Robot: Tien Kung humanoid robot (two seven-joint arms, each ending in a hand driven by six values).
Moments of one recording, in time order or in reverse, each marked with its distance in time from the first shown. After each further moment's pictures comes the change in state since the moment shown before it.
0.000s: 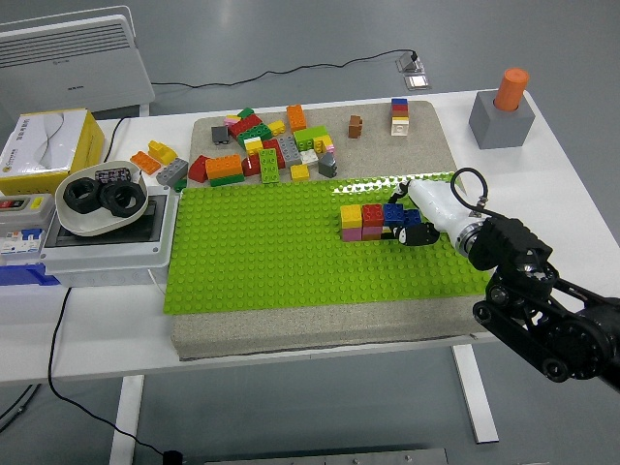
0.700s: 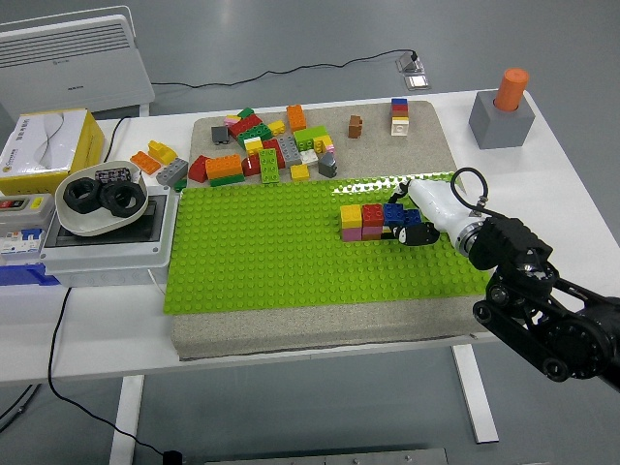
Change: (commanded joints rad) left arm 0.000 0.000 -0.001 0.000 0.001 0.001 0.000; right arm 0.002 0.000 -0.003 -0.001 0.003 0.000 0.000
